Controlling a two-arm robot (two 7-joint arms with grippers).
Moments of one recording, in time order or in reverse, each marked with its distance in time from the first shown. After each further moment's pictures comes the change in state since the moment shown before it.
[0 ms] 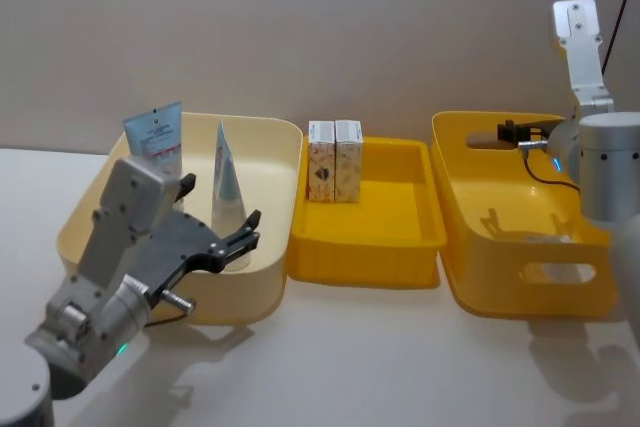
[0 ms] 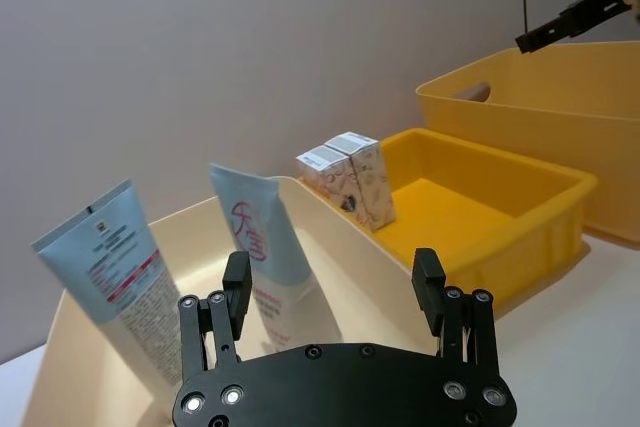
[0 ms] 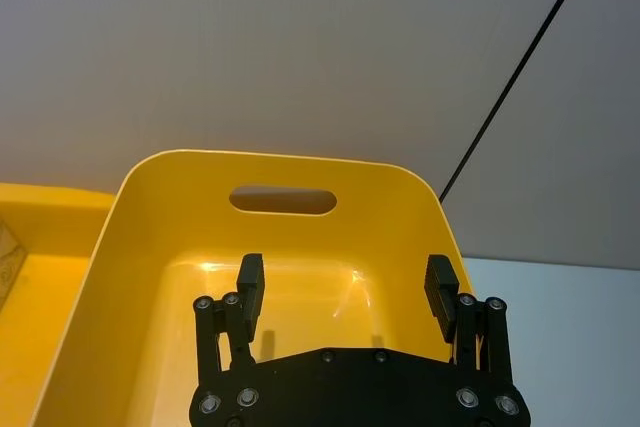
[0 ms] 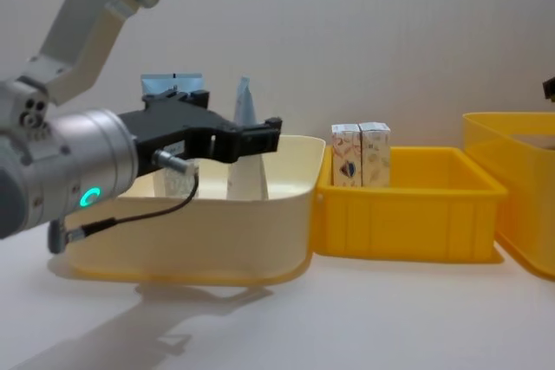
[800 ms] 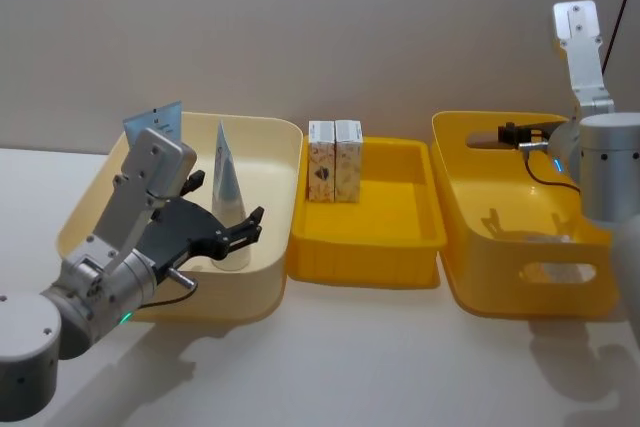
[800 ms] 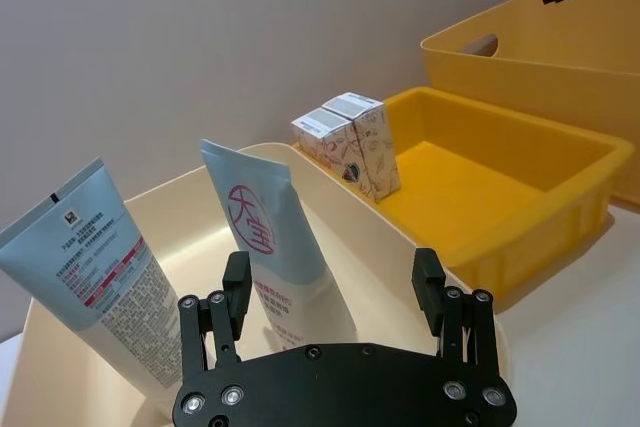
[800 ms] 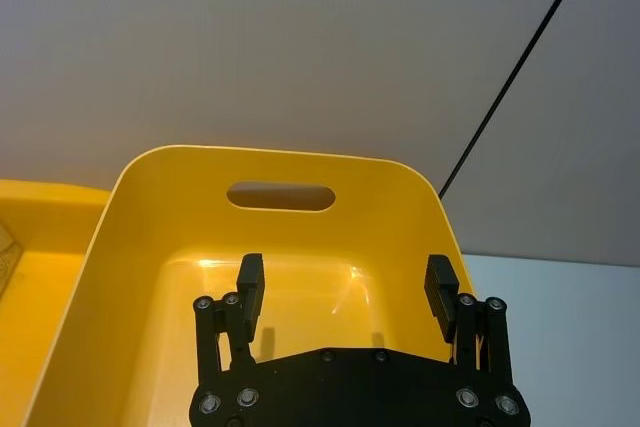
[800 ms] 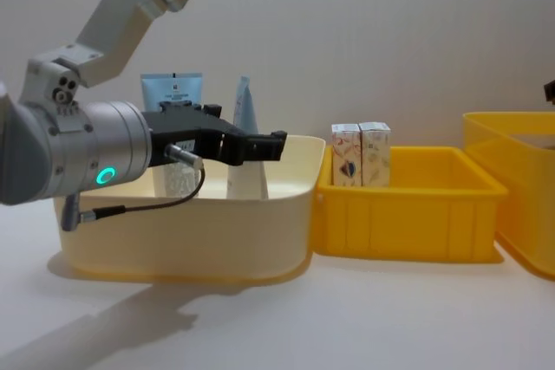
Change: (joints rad) left arm -0.114 -0.028 0.010 0.108 -0.003 0.113 -0.084; right arm 0.002 0.001 0.001 0.006 0.000 0.004 0.001
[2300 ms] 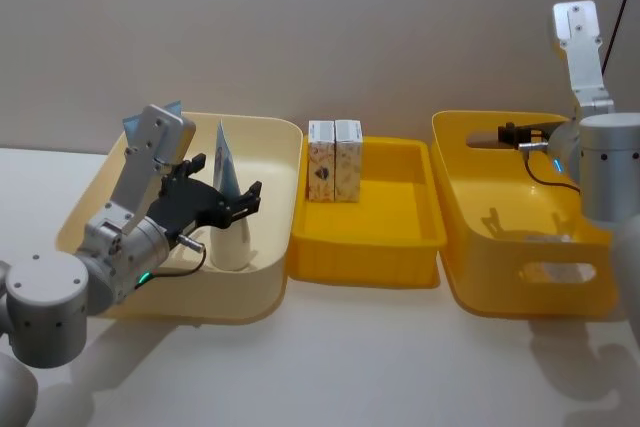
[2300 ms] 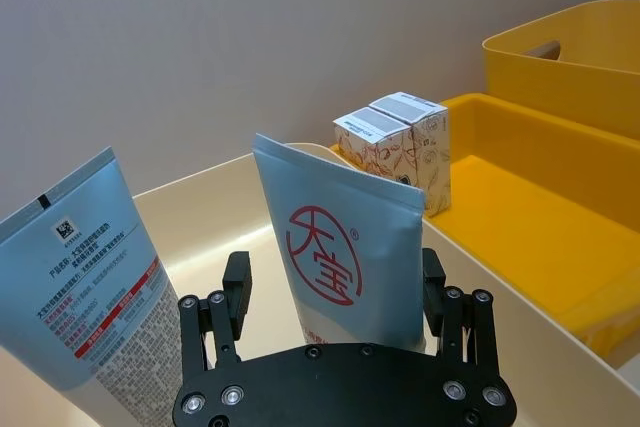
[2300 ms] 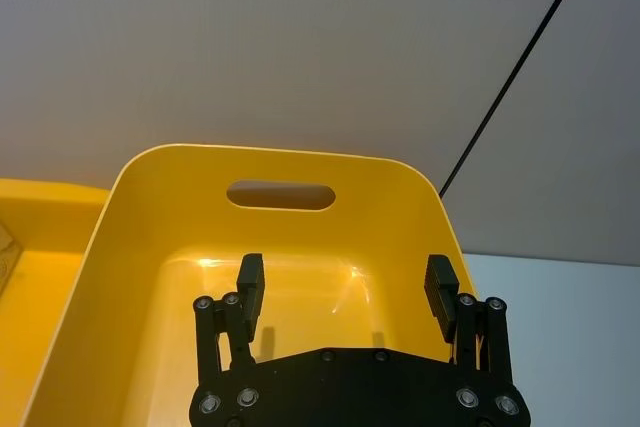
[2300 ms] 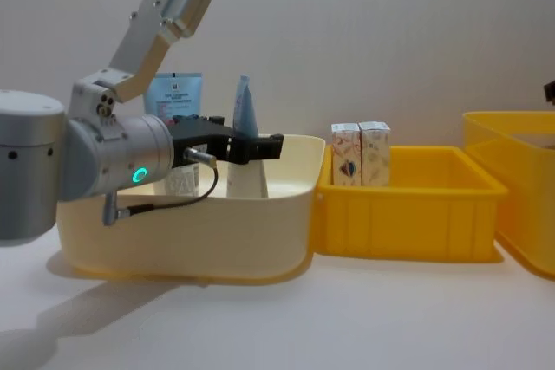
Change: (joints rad) left arm -0.176 -0.142 -0.029 0.368 0.005 -0.116 -0.059; right arm 0.000 0.000 0.000 0.001 0.000 0.000 0.000
